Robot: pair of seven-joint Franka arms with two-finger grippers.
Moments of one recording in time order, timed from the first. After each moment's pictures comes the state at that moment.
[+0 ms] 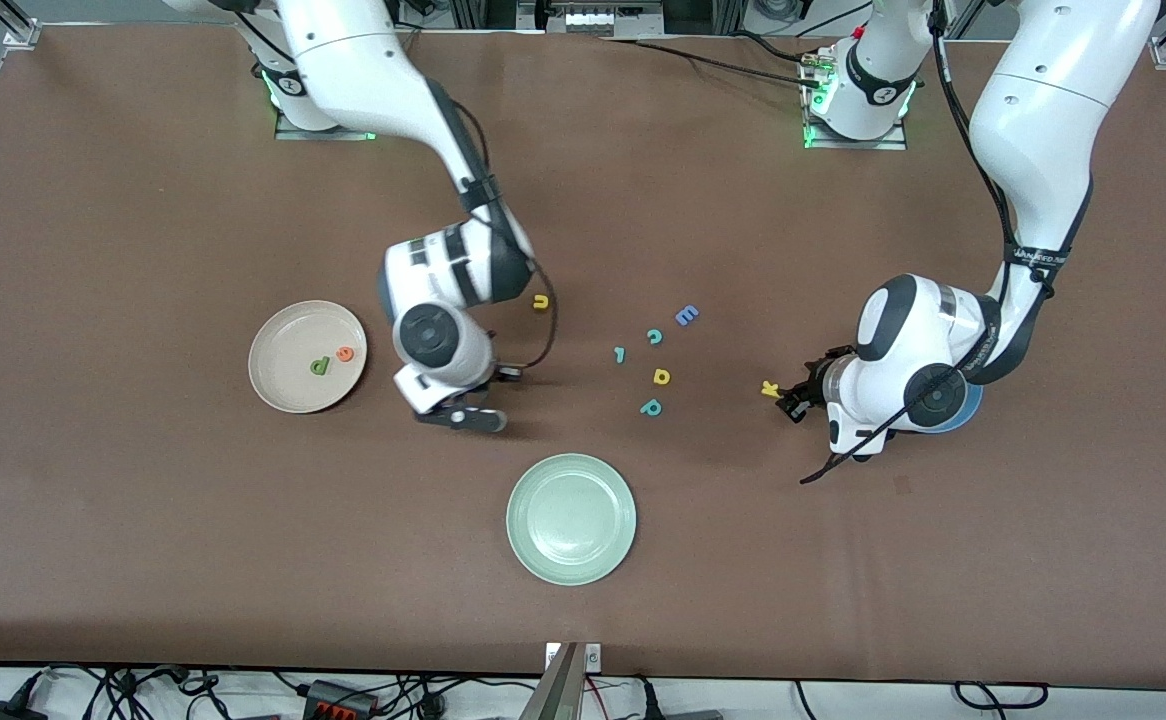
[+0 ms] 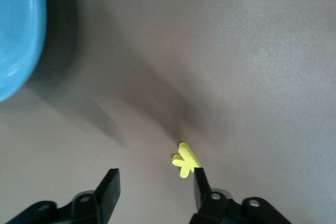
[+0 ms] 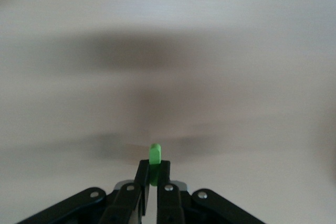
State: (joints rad) left arm 0.08 0.68 -0.36 -1.71 0.02 2.09 -1.08; right arm 0.85 0.82 -0.50 -1.46 0.47 1.92 0.33
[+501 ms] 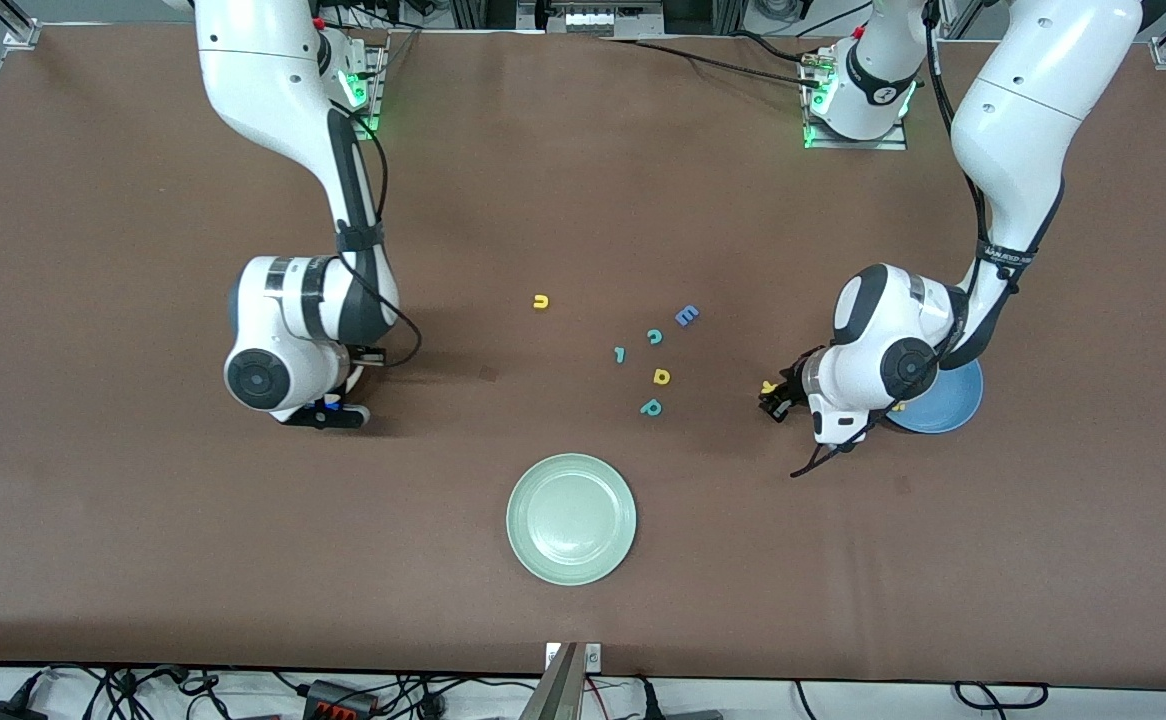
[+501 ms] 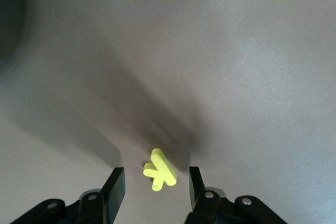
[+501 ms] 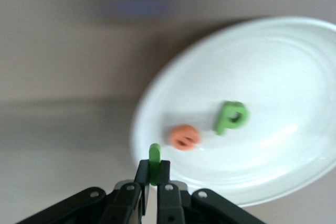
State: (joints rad) left arm 0.08 0.68 -0.38 -1.80 0.02 2.29 -1.12; right arm 0.83 0.74 -0.69 -1.72 0.47 1.82 -0.04
